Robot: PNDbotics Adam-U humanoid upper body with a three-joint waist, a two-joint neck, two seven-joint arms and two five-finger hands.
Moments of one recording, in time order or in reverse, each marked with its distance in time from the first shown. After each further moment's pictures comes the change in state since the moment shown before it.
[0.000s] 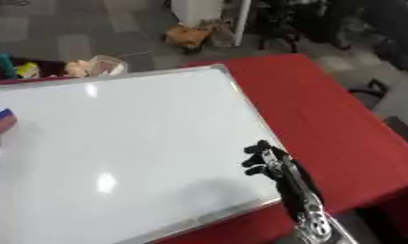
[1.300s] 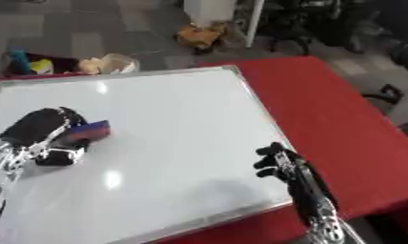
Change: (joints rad) left arm 0.031 -0.117 -0.206 -0.204 0.007 -0.192 -0.125; right arm 0.000 0.002 0.000 0.000 0.000 0.000 0.005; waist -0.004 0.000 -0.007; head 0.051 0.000
